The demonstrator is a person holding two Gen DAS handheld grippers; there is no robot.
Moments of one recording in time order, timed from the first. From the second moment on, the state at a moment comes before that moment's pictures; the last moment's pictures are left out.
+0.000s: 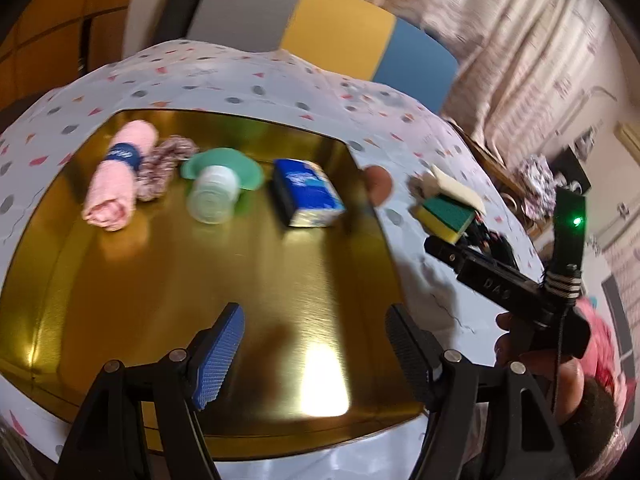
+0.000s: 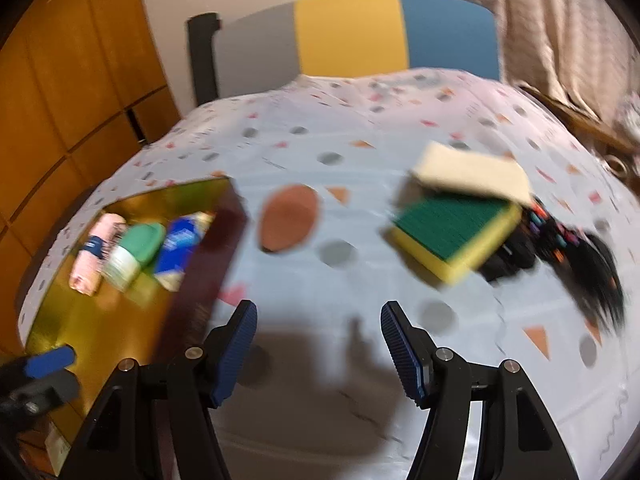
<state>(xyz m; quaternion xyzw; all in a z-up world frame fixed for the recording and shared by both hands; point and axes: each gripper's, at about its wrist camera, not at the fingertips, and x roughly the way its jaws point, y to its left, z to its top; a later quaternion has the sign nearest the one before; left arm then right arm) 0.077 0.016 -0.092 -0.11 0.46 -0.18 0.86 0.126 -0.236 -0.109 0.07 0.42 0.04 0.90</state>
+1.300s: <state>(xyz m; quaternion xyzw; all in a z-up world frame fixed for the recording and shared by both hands) 0.061 -0.120 -0.071 0.02 0.45 -0.26 0.85 0.191 -0.447 -0.150 0.10 0.43 -0.09 0.89</state>
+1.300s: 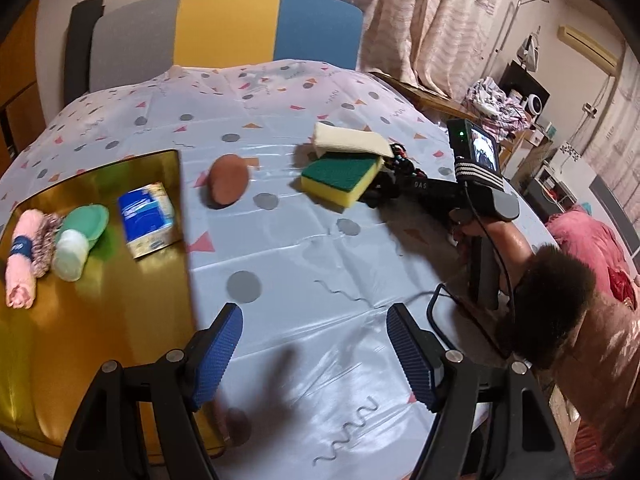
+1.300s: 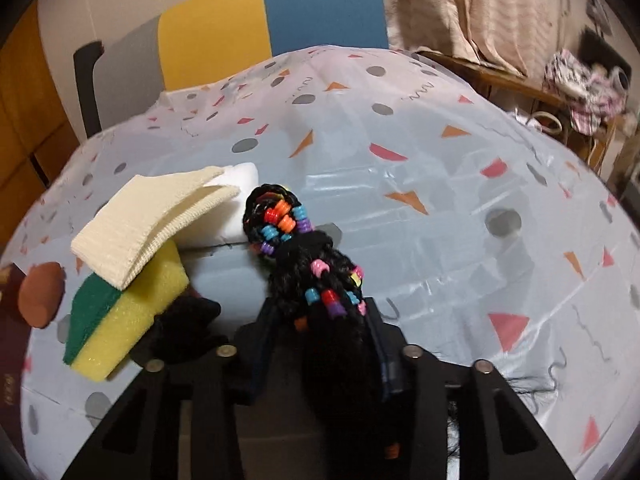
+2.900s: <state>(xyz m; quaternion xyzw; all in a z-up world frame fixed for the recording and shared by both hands) 0.211 -0.251 -0.134 0.09 0.48 -0.31 0.81 0.141 -0.458 -0.154 0.18 0.37 -0.11 0.90</state>
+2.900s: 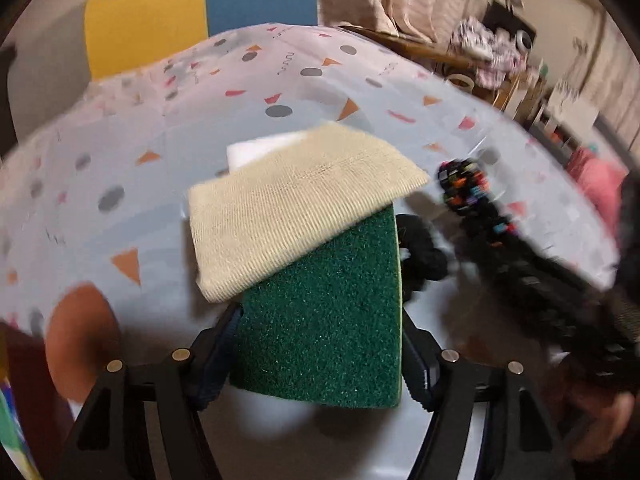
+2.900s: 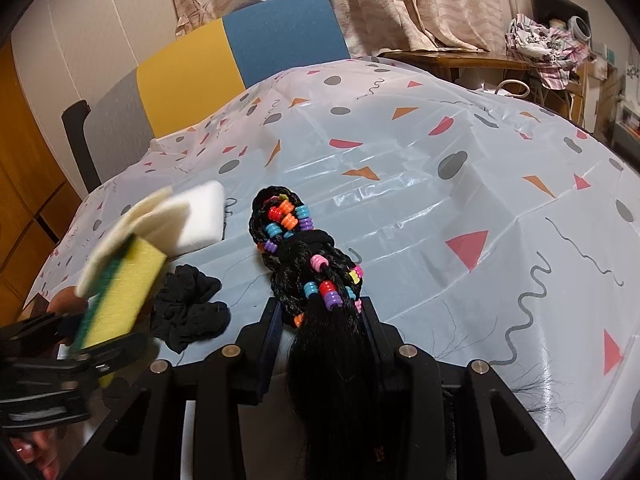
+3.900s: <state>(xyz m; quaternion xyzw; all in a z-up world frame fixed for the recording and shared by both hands) 0.142 -0.152 -0.043 -0.28 0.42 -0.50 0.71 0.141 -0.453 -0.154 0.15 0.38 -0.14 0.90</state>
